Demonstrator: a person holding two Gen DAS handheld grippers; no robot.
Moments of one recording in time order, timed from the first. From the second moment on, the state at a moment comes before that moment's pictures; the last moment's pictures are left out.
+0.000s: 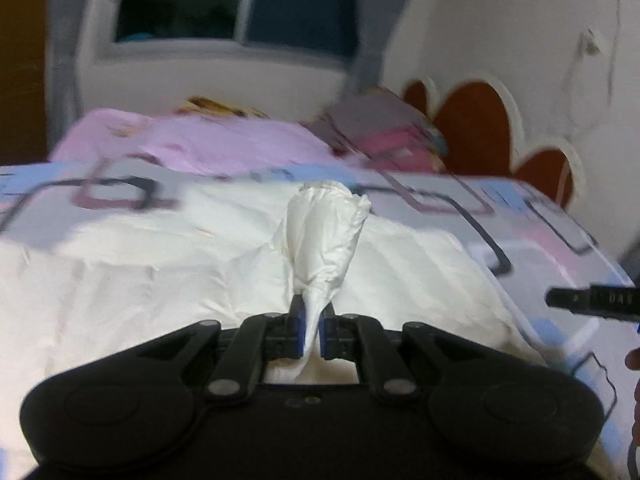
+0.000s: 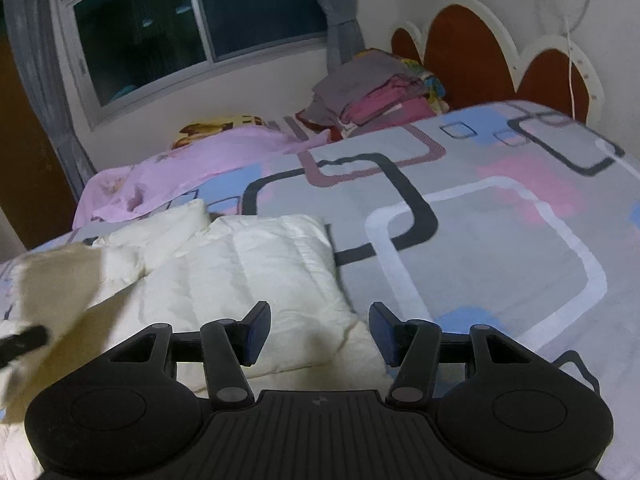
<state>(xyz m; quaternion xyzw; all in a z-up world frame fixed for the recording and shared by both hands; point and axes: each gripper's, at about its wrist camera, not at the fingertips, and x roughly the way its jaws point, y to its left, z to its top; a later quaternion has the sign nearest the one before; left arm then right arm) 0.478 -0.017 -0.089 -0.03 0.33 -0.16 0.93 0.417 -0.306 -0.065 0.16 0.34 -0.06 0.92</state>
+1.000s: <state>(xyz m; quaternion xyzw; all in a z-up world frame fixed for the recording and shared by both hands) 0.407 0.147 -0.127 -0.08 0.36 0.02 0.93 0.476 -0.237 -0.107 0.19 0.41 0.14 0.88</state>
